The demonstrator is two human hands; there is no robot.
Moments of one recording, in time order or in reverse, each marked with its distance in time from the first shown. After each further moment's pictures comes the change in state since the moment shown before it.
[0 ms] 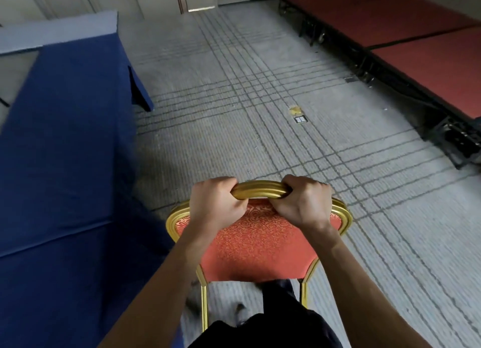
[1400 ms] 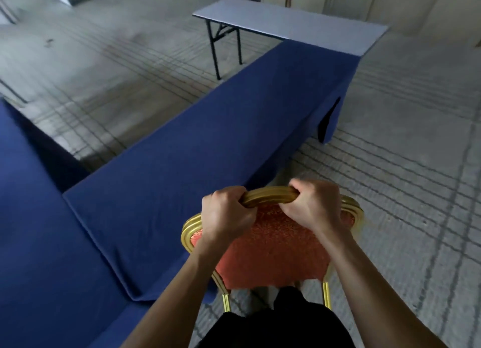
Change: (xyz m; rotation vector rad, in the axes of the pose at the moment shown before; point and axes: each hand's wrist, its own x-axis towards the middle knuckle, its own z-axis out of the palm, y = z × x) left_hand 0.334 -0.464 -0.004 0.352 0.400 -1.086; right_hand 0.572 -0.332 0.445 0.556 -0.259 -0.938
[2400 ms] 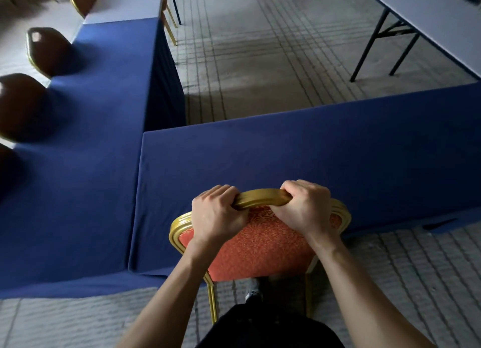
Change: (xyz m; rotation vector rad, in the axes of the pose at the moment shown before) left_hand 0.134 -0.117 0.011 0.275 0.411 -0.426; right_hand 0.225 -0.065 0.201 0.518 -0.216 -0.549
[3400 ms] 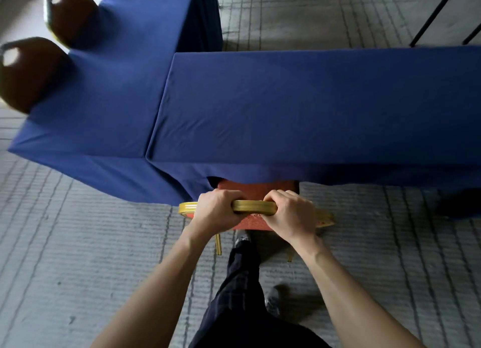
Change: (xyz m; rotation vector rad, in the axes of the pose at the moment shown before) left_hand -0.253 0.071 0.011 0.147 -0.510 -0.317; right_hand -0.260 0.011 -0.056 0.061 -0.467 -0.024
